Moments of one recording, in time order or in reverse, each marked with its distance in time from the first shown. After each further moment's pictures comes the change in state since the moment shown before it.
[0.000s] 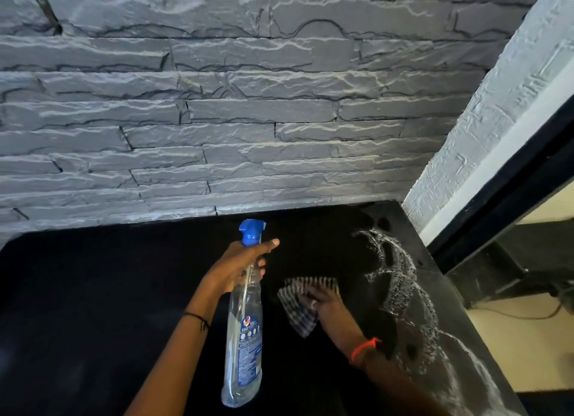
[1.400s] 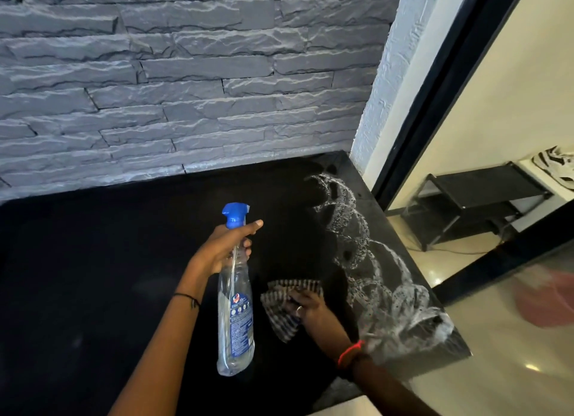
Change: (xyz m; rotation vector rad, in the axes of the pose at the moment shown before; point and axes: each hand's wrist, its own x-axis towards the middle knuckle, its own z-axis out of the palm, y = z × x) left_hand -0.104 -0.080 0.078 0.042 -0.006 -0.019; right_hand -0.201 -0.047 0.047 0.057 0.103 -0.015
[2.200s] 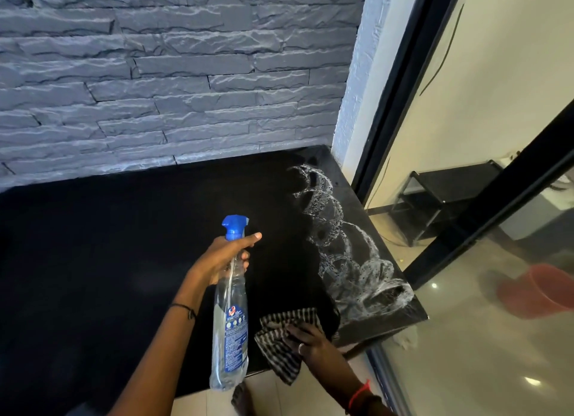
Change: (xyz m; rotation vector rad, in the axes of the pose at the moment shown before) left_hand -0.057 -0.066 0.052 0.031 -0.014 -0.015; right_hand -0.144 -0.008 0.023 0.011 0.074 -0.094
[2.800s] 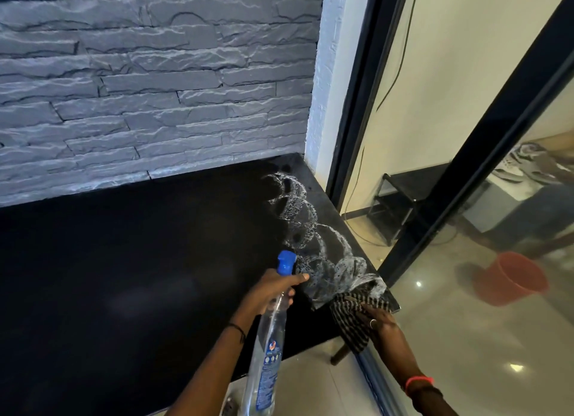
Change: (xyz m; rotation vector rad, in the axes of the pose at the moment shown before) left_hand 0.000 -0.055 0.132 0.208 -0.138 -0.056; right_hand -0.099 0.088 -0.082 0.090 0.232 0.626
